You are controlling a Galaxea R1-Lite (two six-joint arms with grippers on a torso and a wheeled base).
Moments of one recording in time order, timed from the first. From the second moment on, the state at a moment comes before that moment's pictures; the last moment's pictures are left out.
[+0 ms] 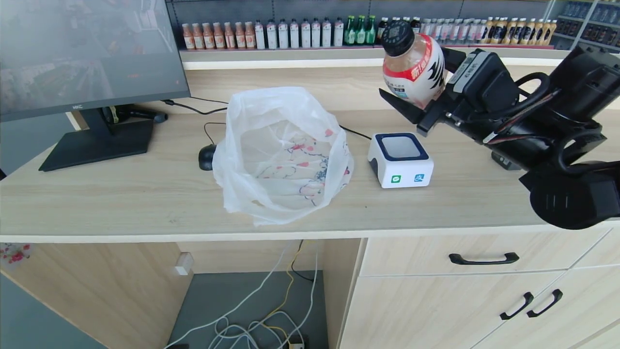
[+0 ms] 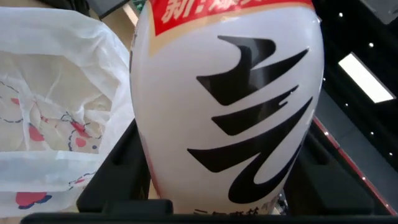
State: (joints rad) left arm 0.00 0.00 0.00 0.00 0.00 0.00; right arm 0.36 1.81 -1.16 -1.12 0.49 -0.91
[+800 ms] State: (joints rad) left arm 0.00 0.00 0.00 0.00 0.00 0.00; right arm 0.32 2.01 -1.29 -1.11 0.73 -1.03
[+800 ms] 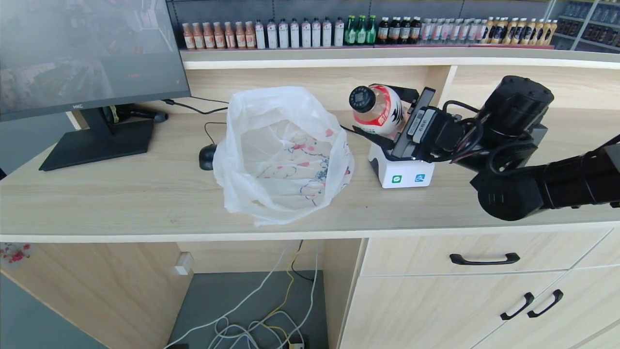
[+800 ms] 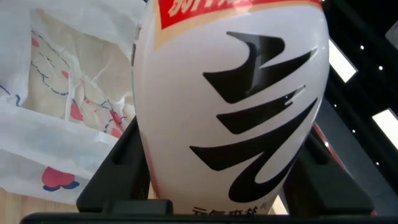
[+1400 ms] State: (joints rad) left arm 0.00 0.00 0.00 0.00 0.00 0.00; right arm 0.27 2.01 -1.29 -1.11 0.80 -1.03
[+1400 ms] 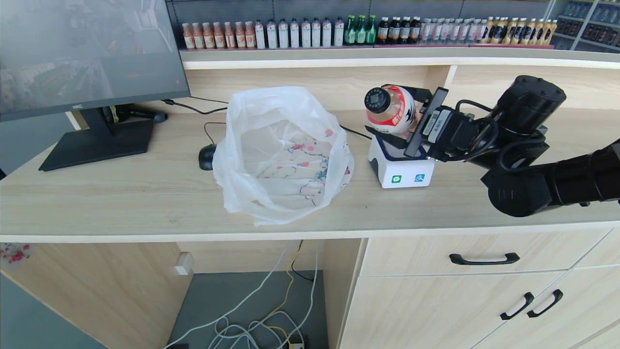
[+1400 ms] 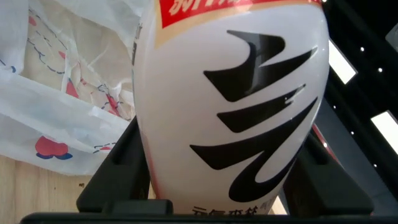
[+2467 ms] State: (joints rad) left arm 0.00 0.00 0.00 0.00 0.00 0.00; right arm 0.26 2.03 -1.29 -1.11 0.81 -1.05
